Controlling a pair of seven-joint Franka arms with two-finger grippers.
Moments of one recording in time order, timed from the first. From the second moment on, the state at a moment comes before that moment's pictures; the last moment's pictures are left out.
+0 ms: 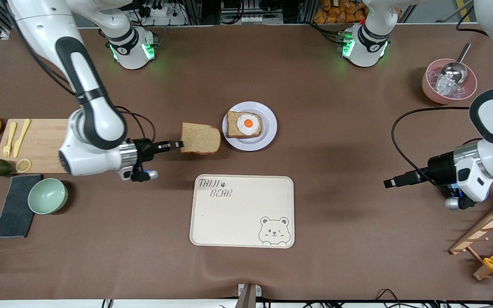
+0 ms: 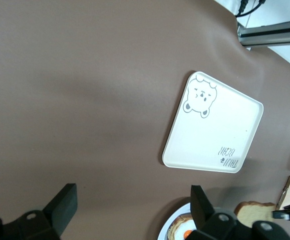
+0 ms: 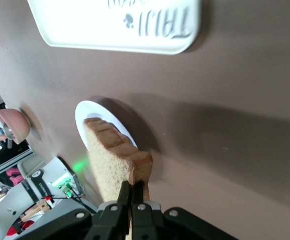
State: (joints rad) left arm 0.05 0.39 -0.06 -1.59 -0.57 1.94 -0.07; right arm 0.24 0.45 0.01 -1.89 0.85 1.88 -0.25
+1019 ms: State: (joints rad) left arm -0.19 0.52 -0.07 -1.64 -0.78 2.06 -0.07; right arm 0.60 0.38 0.02 -2.10 1.06 2.25 -0.24
